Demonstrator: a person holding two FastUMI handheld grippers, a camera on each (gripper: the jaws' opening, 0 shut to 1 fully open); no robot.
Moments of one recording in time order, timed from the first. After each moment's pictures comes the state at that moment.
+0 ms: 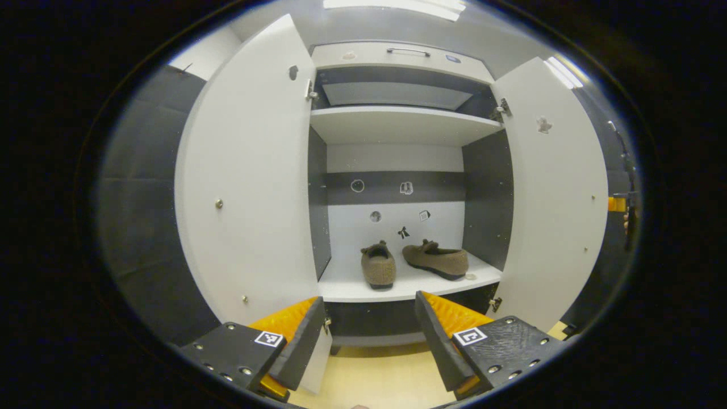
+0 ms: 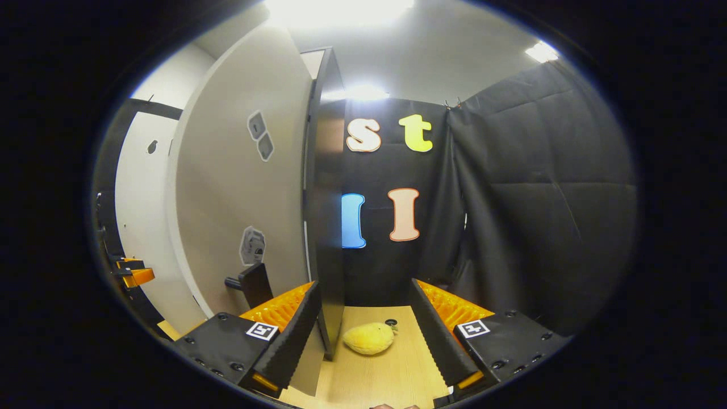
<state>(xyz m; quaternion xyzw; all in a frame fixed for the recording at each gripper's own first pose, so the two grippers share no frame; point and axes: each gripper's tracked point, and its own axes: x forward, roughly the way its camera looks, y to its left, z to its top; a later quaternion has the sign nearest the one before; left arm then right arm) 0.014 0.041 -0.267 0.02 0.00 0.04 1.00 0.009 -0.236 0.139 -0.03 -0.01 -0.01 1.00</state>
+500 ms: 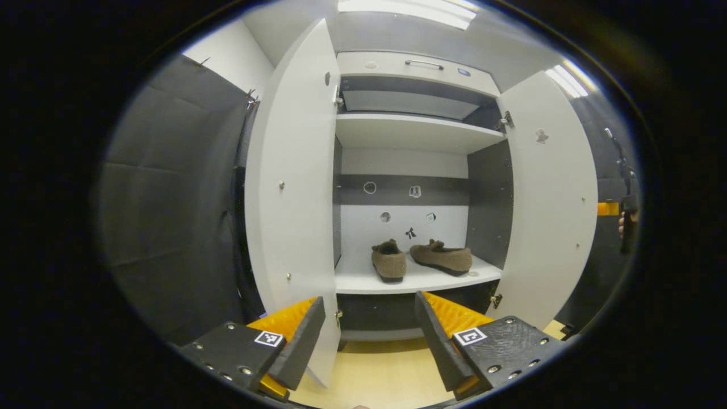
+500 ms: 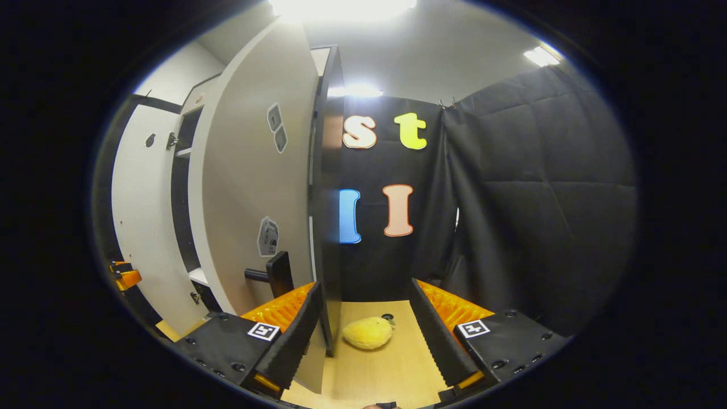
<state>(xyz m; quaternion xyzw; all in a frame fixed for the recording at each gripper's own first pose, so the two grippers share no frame) -0.032 0.065 -0.276 0.02 -0.02 0.04 1.00 -0.003 -0.222 0.134 -0.05 -0.02 -0.06 1.00</state>
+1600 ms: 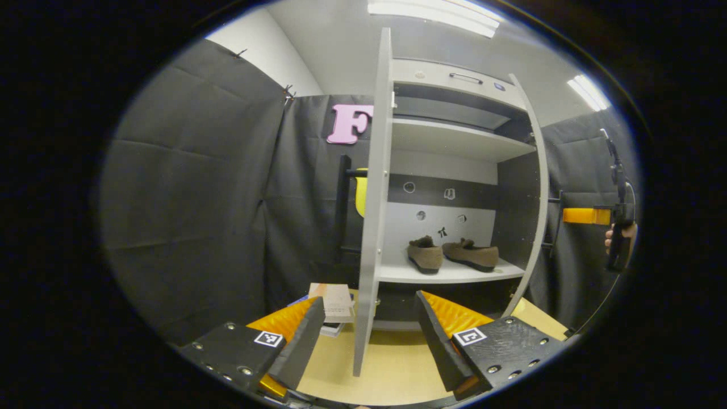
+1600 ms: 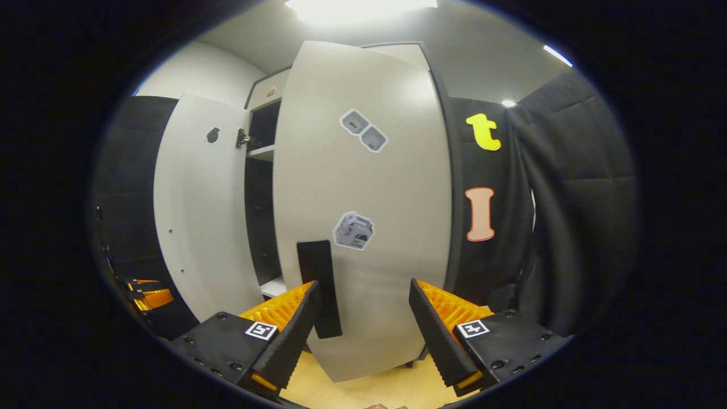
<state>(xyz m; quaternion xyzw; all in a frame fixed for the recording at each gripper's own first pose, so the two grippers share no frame) -0.093 0.155 -0.298 -0.02 -0.02 0.12 0.99 0.031 -0.008 0.112 -0.03 -0.02 0.13 0.99</state>
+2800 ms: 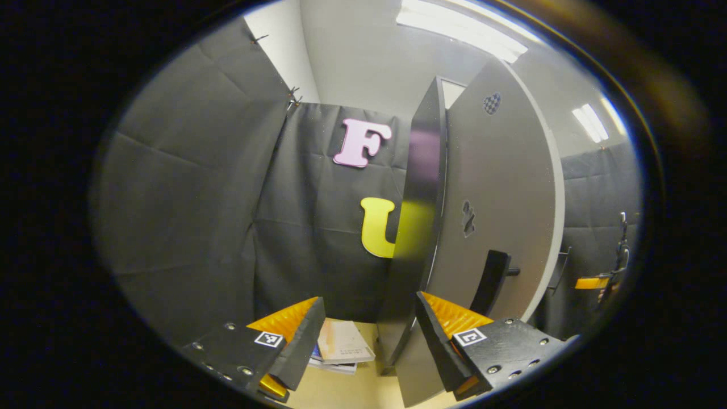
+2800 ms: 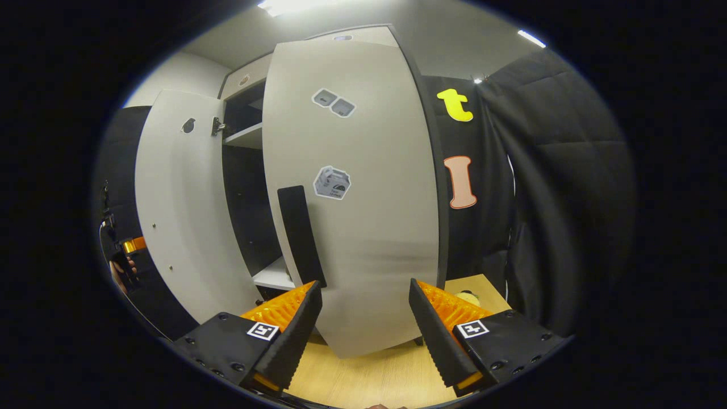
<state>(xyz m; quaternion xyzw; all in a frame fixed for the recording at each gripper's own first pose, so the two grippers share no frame) -0.011 0.314 -0.182 -0.05 -0.08 0.03 1.00 0.022 -0.032 0.061 0.03 0.03 0.04 1.00</state>
